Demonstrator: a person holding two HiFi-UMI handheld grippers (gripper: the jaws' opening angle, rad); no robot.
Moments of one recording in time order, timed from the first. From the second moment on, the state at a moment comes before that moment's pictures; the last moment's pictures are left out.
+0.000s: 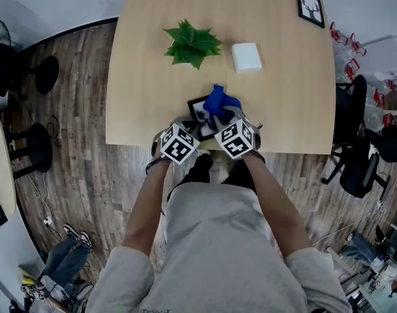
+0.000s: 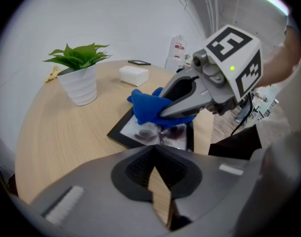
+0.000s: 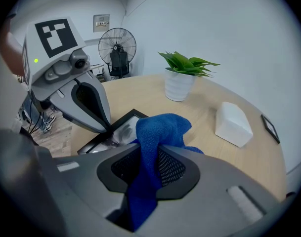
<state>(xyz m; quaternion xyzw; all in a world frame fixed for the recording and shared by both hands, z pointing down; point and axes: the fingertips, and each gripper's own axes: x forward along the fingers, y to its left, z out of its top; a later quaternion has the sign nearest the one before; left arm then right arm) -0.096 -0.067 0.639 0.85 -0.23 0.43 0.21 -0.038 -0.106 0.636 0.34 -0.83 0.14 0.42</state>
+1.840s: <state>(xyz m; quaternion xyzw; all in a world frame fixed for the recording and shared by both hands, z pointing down) -0.097 -0.067 0.639 0.85 -0.25 0.42 0.22 -0.026 -0.025 0.634 0.27 -0.85 0.16 0.42</state>
